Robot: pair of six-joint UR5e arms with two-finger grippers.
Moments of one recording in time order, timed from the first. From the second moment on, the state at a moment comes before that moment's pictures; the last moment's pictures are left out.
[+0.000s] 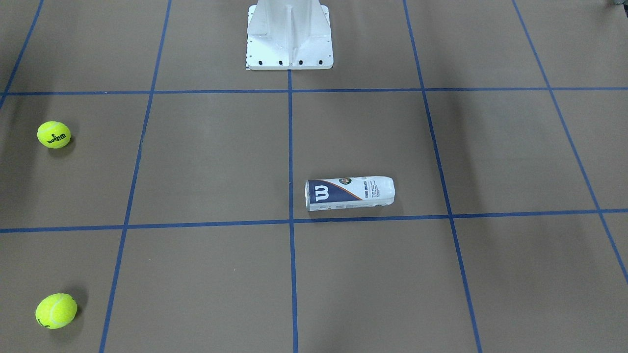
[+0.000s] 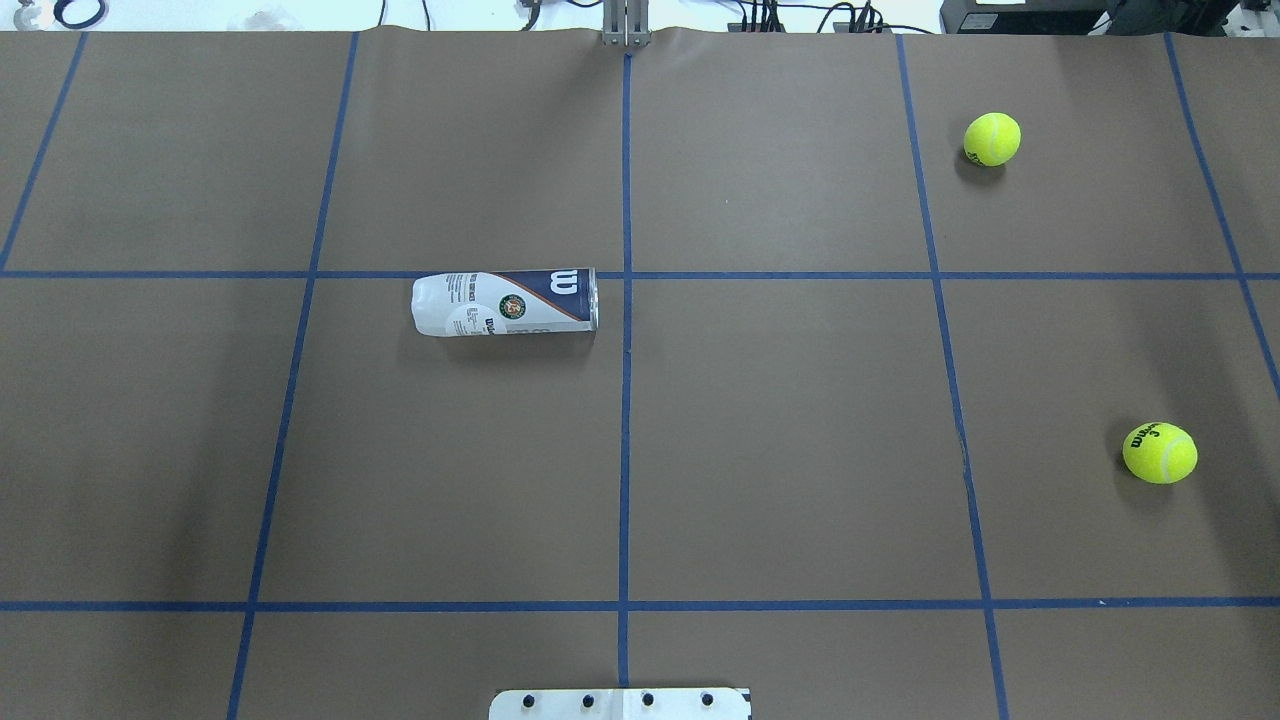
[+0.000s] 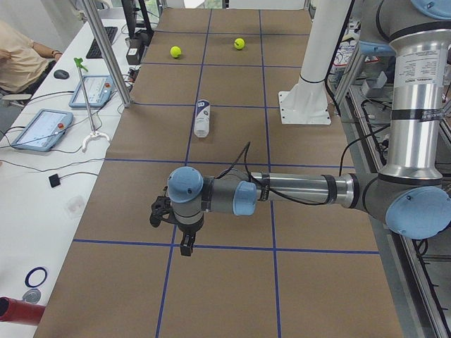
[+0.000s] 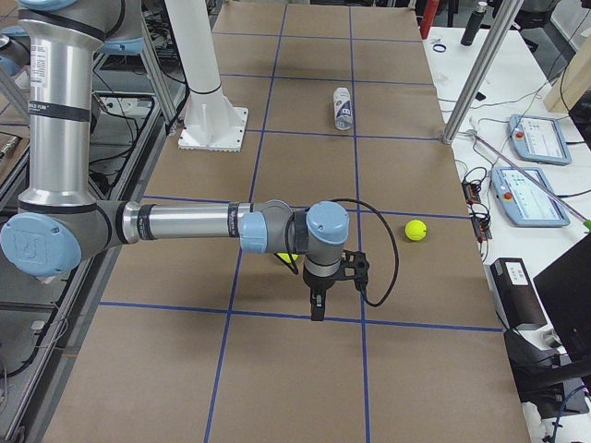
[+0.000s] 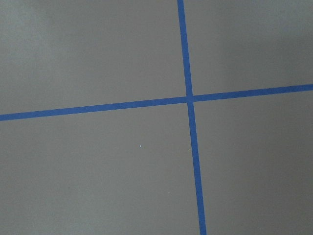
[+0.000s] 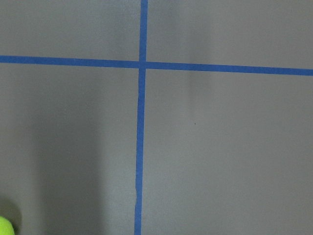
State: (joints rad) left arm -1.59 -1.55 -1.62 -1.64 -2.34 0.07; right arm 1.52 -1.68 1.74 -1.61 2.25 0.03
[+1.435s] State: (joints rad) left arm -1.25 -1.87 -1.65 -1.96 -2.37 0.05; right arm 1.52 -1.68 1.75 -1.61 2.25 0.03
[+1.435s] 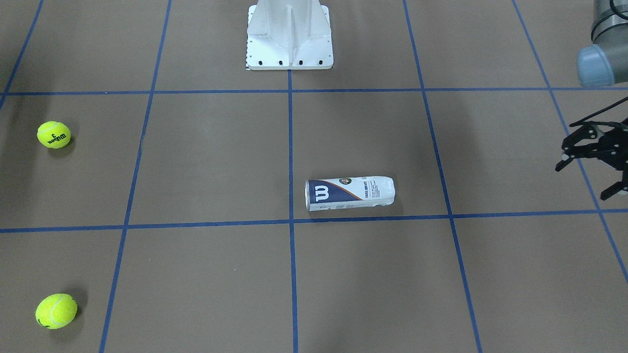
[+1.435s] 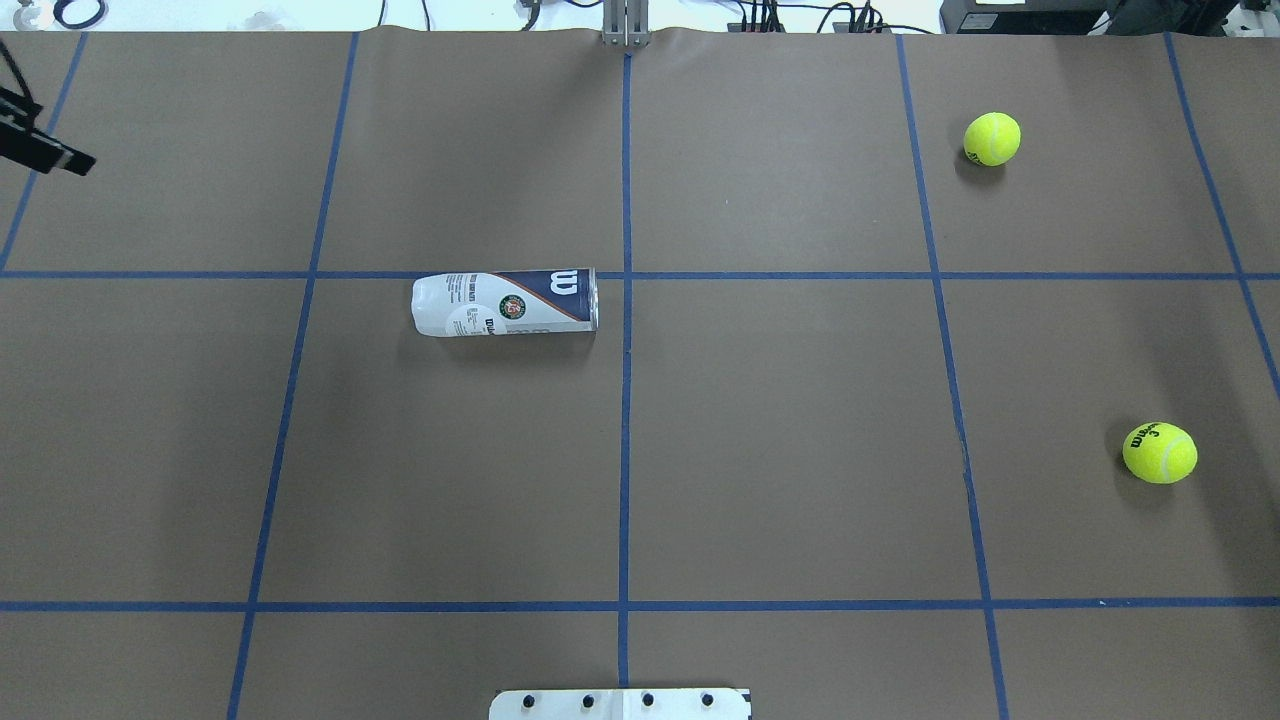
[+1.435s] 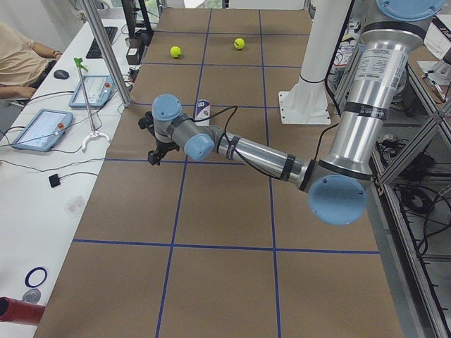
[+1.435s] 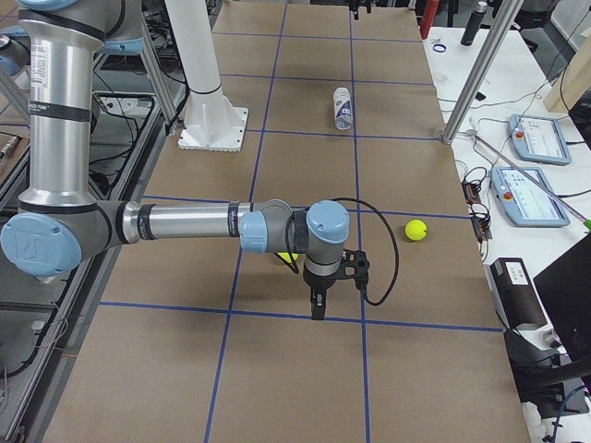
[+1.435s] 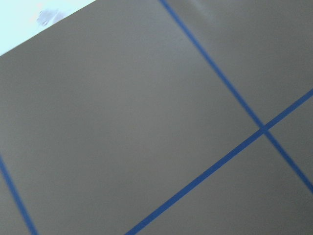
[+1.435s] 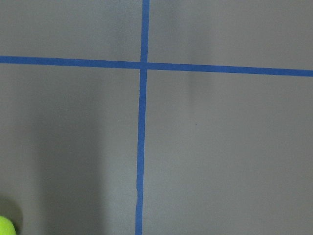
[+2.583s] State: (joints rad) left arm -0.78 -2.36 -1.60 -1.65 -2.02 0.36; right arm 1.52 -1.67 1.75 -1.61 2.25 0.03
